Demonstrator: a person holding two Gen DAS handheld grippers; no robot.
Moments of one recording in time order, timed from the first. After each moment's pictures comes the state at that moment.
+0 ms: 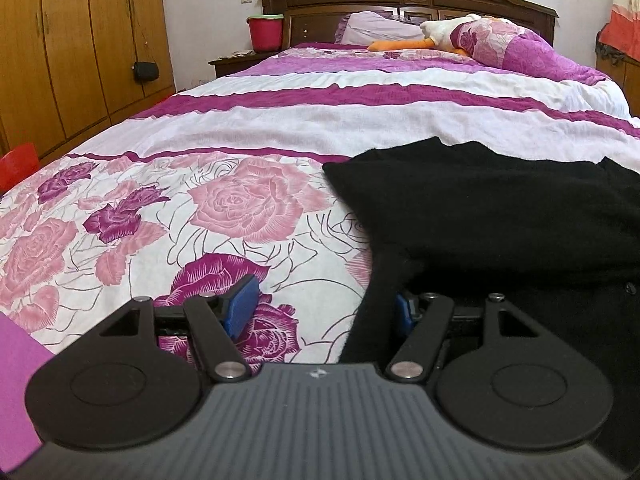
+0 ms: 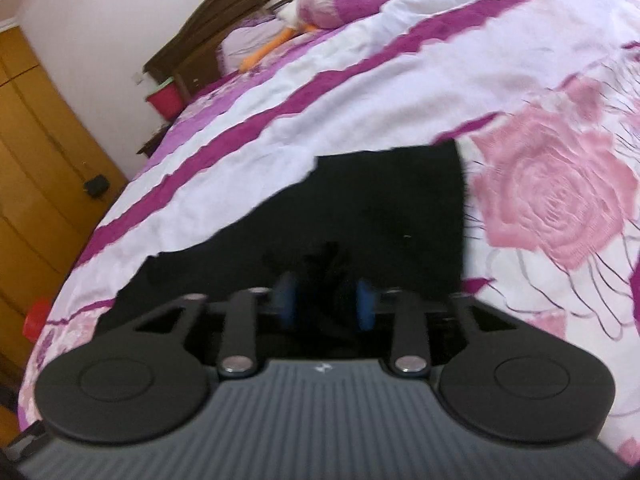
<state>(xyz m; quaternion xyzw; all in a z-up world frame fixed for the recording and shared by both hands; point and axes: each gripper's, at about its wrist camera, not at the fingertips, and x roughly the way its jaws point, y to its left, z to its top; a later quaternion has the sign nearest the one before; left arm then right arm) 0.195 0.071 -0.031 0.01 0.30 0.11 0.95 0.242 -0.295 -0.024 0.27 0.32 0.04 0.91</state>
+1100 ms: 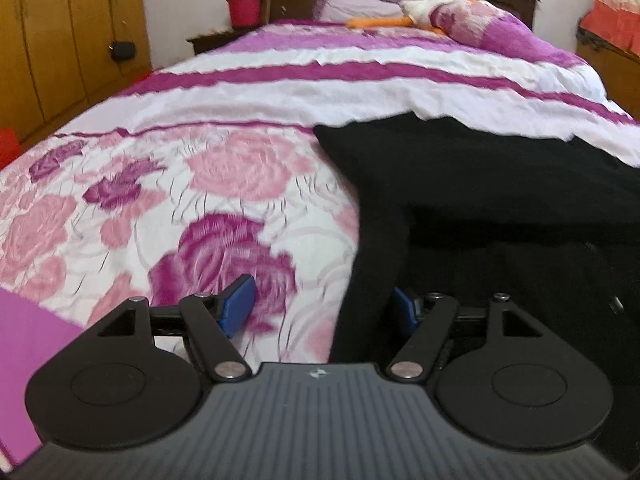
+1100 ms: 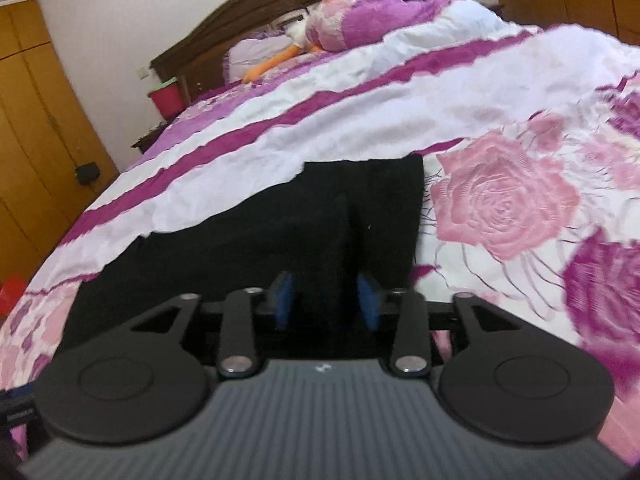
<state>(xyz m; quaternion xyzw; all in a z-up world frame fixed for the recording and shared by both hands) 0.158 0.075 -0.020 0.00 0.35 0.06 0.93 0.195 -0.296 -0.013 0.20 0.30 0.03 0.93</state>
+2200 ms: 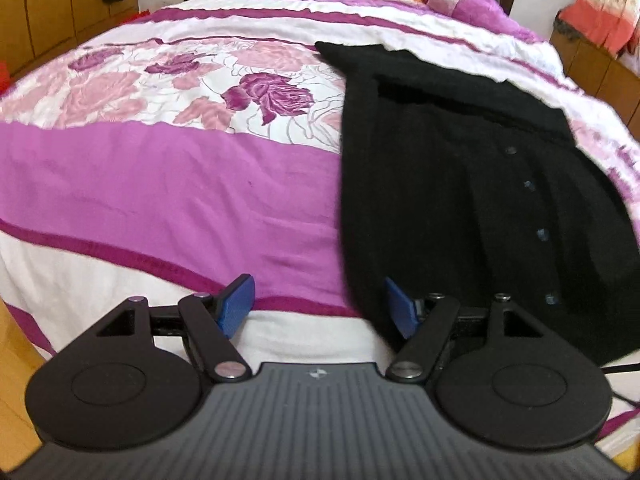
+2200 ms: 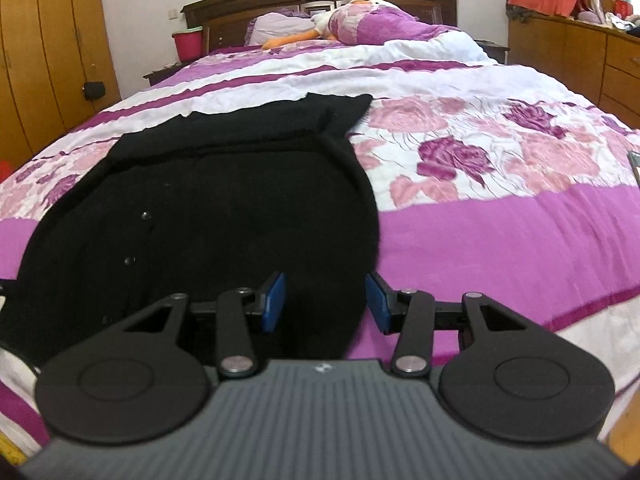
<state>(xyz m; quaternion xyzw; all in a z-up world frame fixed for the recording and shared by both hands) -0.024 0.086 -0.014 -0.07 0.40 0.01 0.91 -0.025 -0.289 -0.012 0.06 0.32 0.02 0.95</state>
